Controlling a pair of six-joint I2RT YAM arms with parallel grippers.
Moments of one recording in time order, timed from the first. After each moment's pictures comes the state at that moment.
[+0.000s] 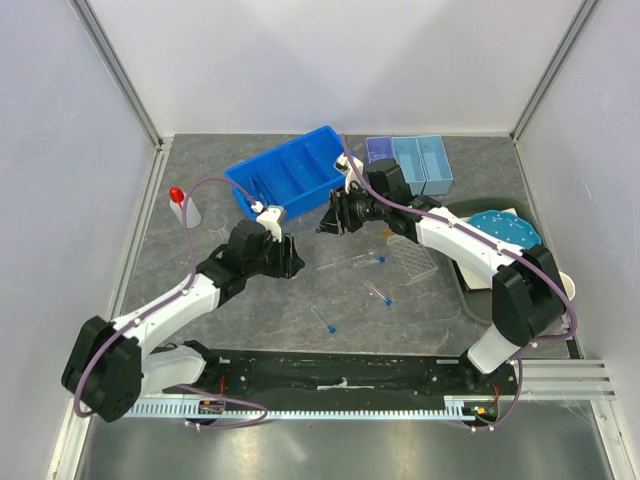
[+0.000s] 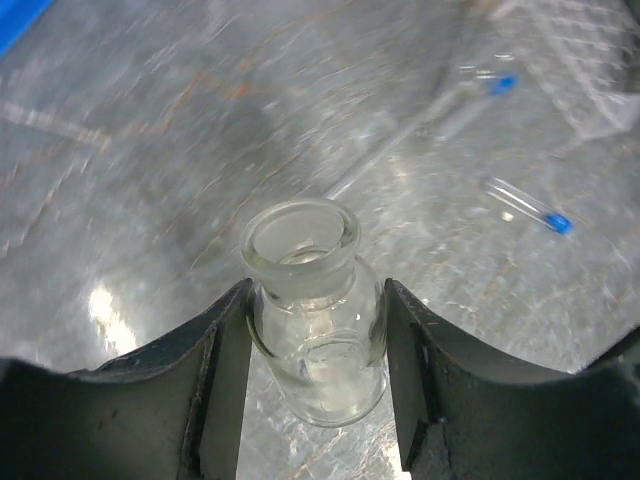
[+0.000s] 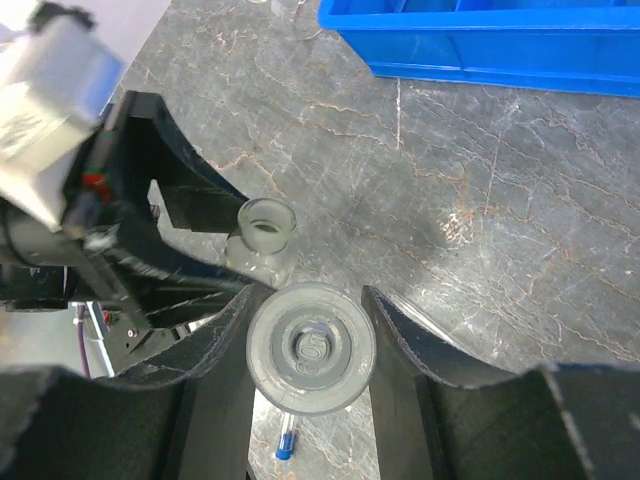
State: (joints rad) left arm -0.55 1.17 0.62 -0.12 0.09 -0.40; right arm 0.59 1.62 1.22 -0.14 -0.54 0.30
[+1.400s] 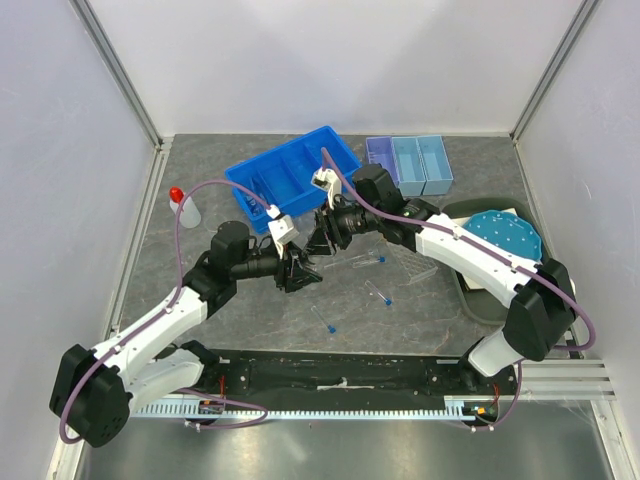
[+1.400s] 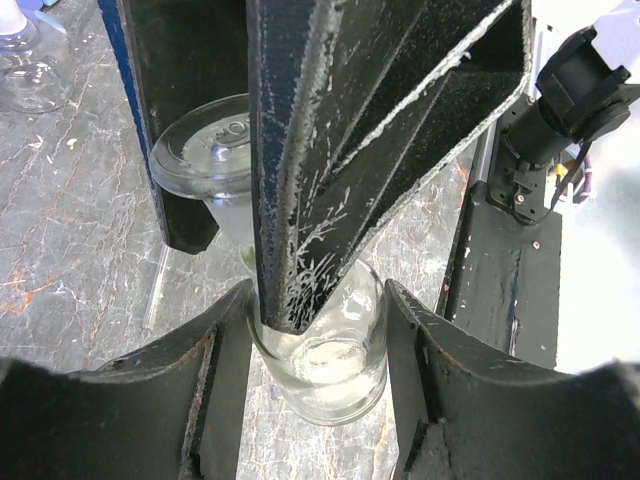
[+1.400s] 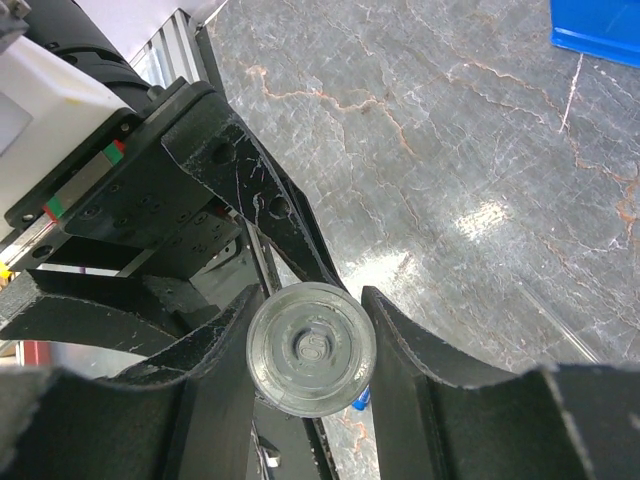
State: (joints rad) left arm -0.55 0.99 0.59 0.09 0.71 -0.04; right arm 0.73 1.54 1.29 -0.32 -0.65 0.24
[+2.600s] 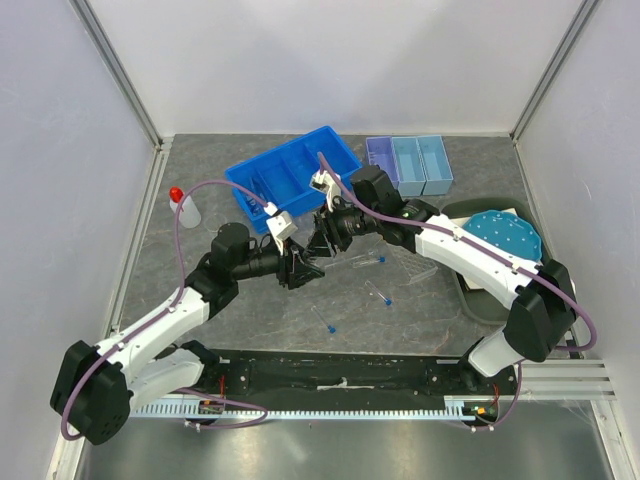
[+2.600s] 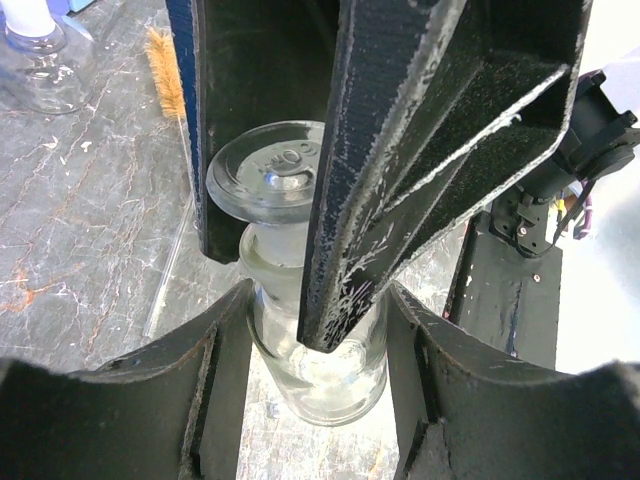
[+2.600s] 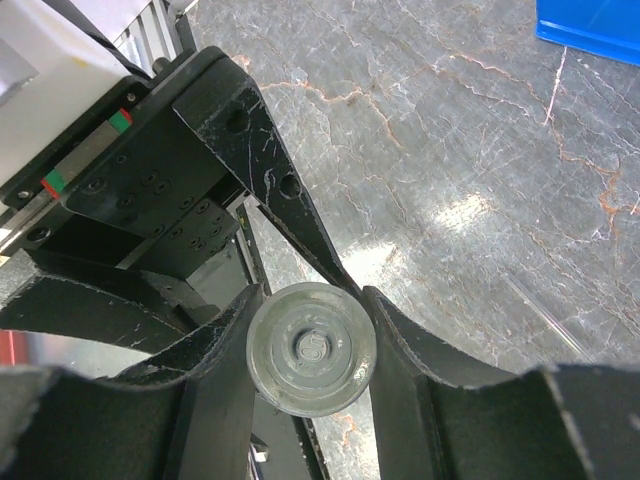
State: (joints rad) left arm -0.56 1.01 0.55 0.19 0.66 -0.14; right arm 0.74 1.54 1.30 -0.35 -0.61 0.20
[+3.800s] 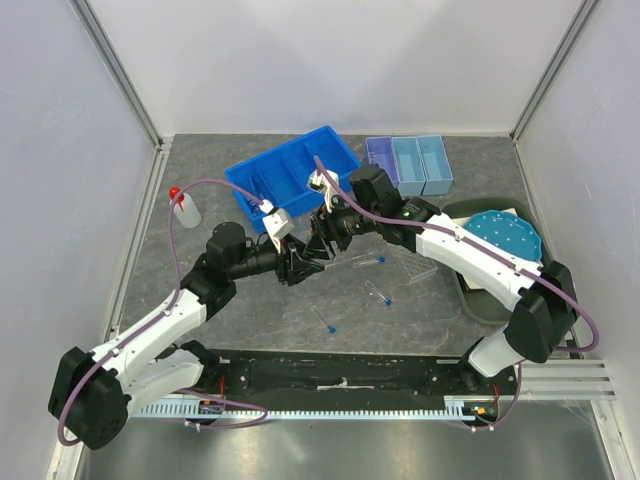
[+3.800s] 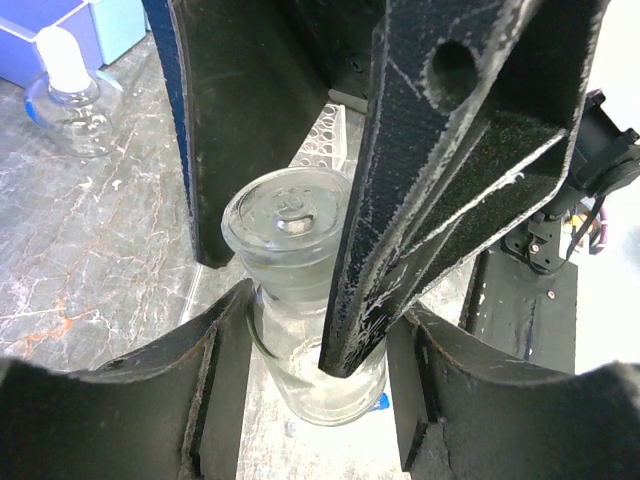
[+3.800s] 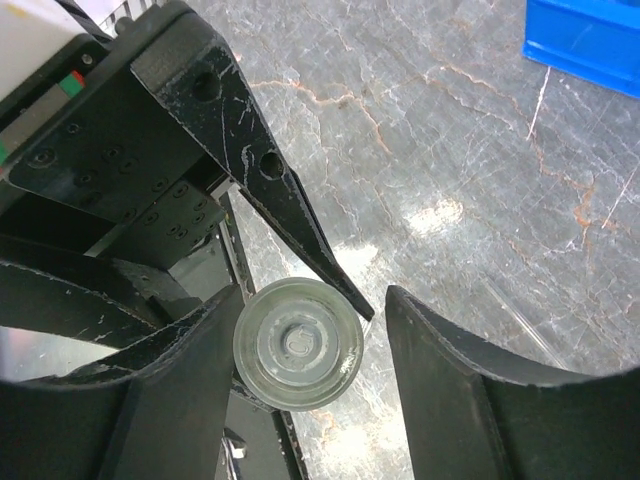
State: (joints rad) left arm -0.56 0.98 0.57 0.21 0.63 -0.12; right arm 0.76 1.53 1.32 -0.38 -0.59 0.13
